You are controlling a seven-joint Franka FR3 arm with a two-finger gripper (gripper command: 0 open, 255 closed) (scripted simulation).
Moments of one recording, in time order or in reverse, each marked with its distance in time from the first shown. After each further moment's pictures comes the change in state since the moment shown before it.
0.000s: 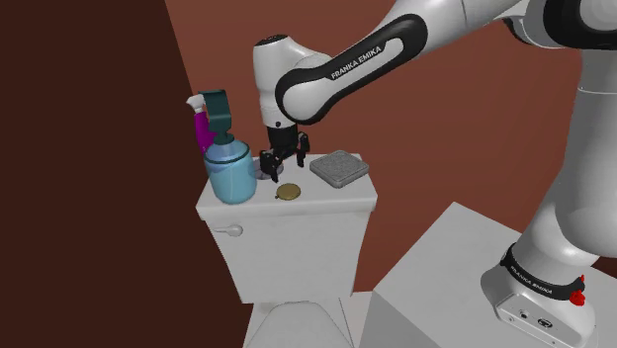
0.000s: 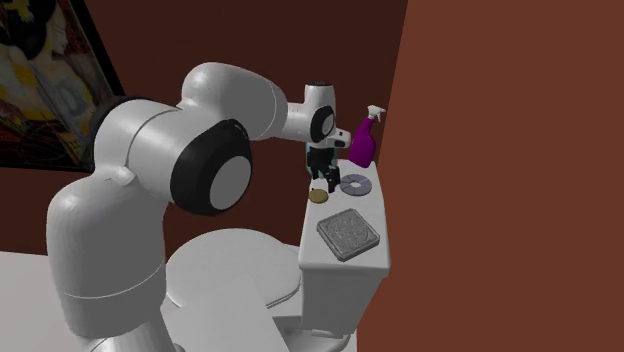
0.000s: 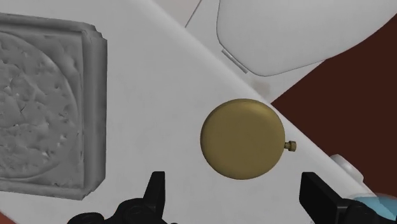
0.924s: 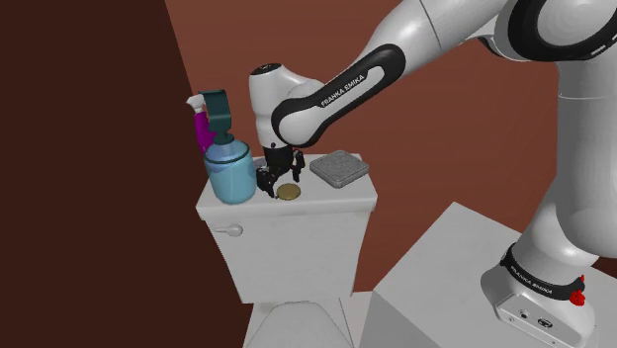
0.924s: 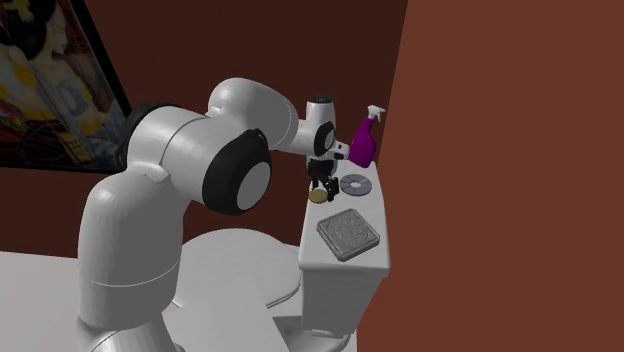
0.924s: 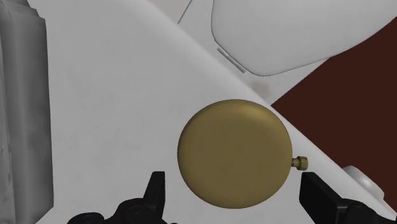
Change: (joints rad) arm 0.025 0.111 -0.013 0.016 -0.042 0.077 0.045
